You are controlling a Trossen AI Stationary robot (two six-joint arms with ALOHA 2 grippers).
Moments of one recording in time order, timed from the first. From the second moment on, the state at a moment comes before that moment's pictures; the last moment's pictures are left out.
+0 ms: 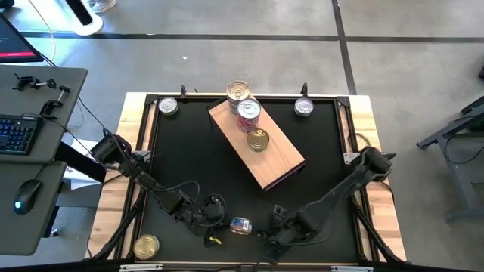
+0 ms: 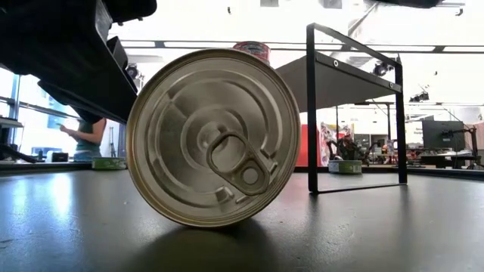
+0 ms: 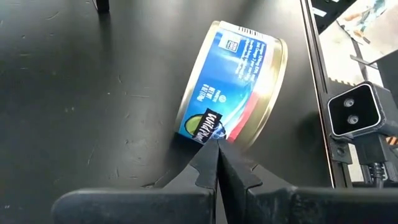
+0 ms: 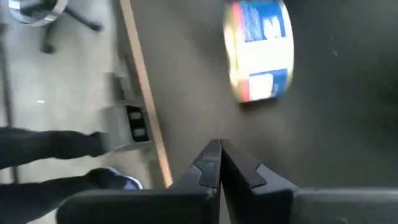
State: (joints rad) left arm -0.65 1.77 0.90 0.11 -0.37 -0.73; right arm 0.66 1.96 1.61 -0.70 0.20 0.95
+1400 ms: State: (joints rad) left arm -0.65 1.77 0.90 0.09 -0.40 -0.74; right arm 0.49 2.09 1.61 -0.55 0.14 0.65
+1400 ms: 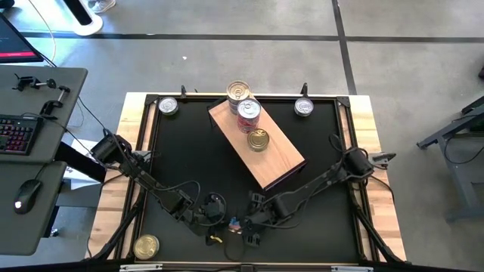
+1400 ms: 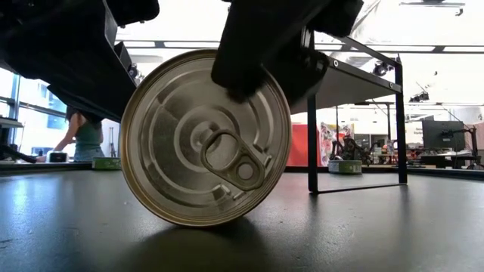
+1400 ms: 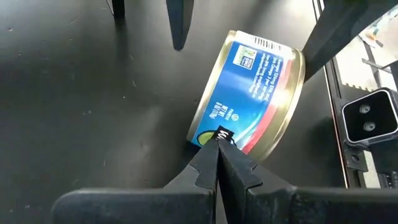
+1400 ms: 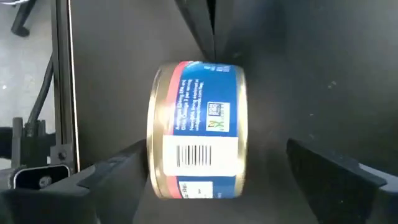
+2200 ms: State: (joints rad) left arm -0.63 1.44 0.90 -0.23 -0.11 -0.66; right arm 0.51 2.03 1.80 -0.72 -0.03 0.43
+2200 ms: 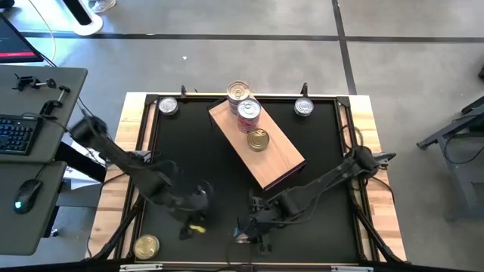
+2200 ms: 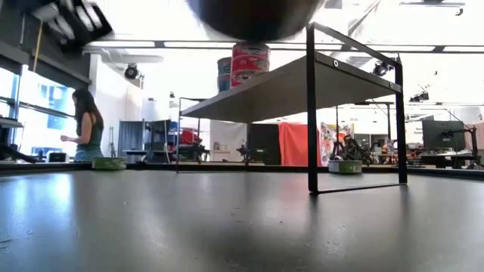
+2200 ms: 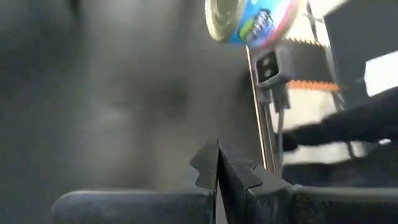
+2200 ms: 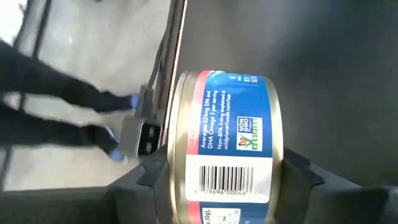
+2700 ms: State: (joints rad) left arm -0.73 1.03 0.90 -0.45 -0.69 -0.63; right arm 0.36 1.79 1.96 -0.86 0.29 0.36
